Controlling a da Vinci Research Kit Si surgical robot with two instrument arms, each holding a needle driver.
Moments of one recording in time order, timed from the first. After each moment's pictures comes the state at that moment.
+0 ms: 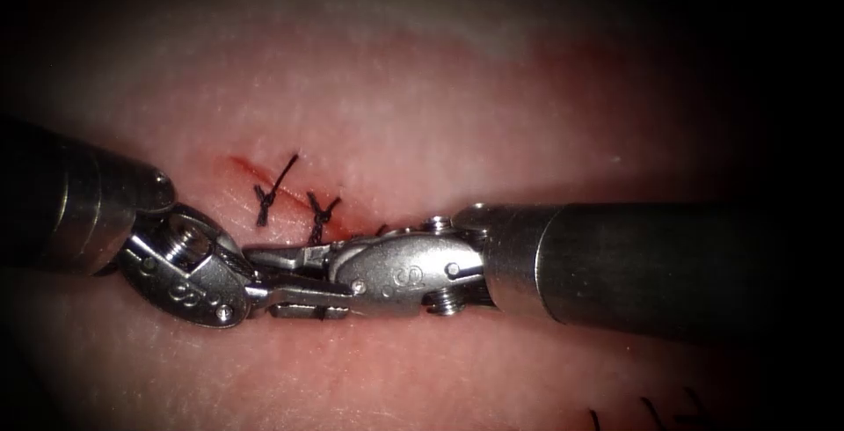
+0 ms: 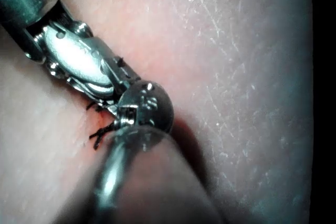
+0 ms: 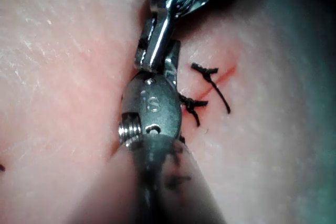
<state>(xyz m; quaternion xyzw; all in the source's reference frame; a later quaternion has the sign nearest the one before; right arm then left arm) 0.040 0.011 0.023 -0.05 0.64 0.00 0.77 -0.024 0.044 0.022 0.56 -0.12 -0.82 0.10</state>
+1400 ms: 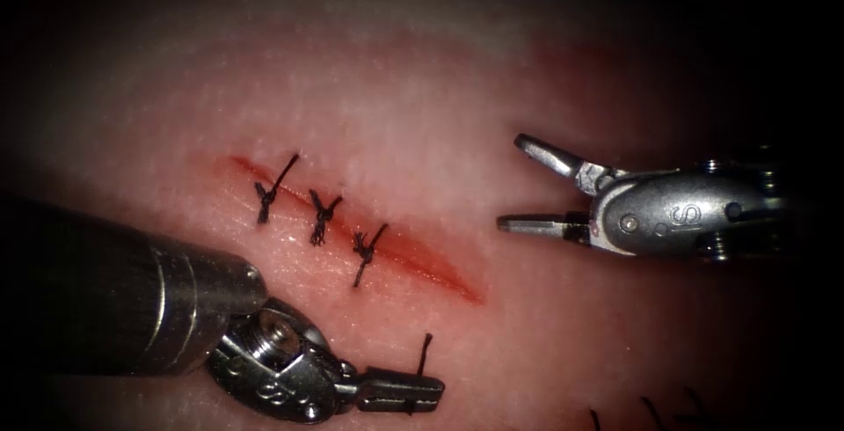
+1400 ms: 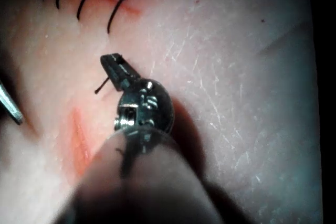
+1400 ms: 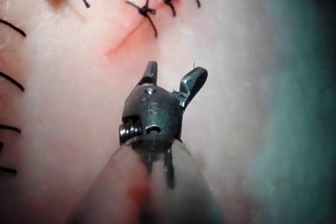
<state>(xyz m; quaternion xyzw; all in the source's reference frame) 0.018 0.019 0.018 -0.15 0.53 0.09 0.83 -0.035 0.037 0.020 0.59 -0.10 -0.79 0.08</state>
